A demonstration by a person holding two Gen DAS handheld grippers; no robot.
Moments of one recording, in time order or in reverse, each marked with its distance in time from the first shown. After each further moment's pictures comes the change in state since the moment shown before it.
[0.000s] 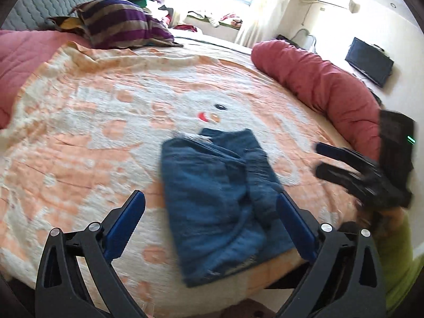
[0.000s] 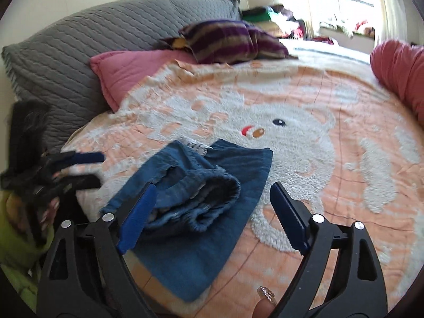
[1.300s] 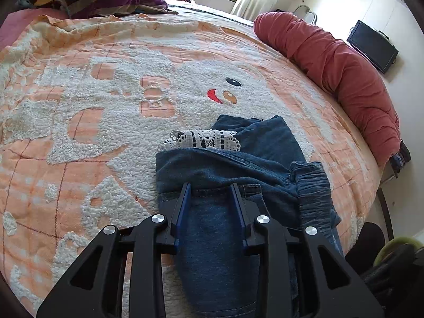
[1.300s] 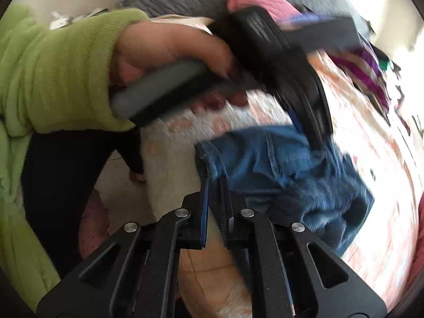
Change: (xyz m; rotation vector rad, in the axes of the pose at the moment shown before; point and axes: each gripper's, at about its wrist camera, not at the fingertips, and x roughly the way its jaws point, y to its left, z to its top) left arm 0.107 0.034 0.030 0.013 0.168 -0.066; right arm 0.057 0.155 -0.061 -0.691 0.277 0.146
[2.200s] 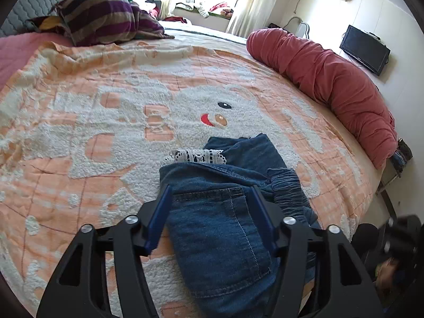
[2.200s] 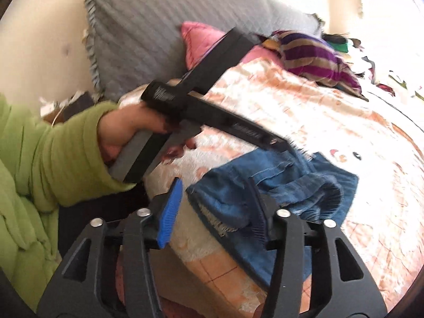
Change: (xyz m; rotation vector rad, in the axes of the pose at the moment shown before) left arm -0.044 -0.015 -0.003 0.053 -0.116 0.025; right arm -0.070 -0.037 -0.006 0.323 -0.308 0.008
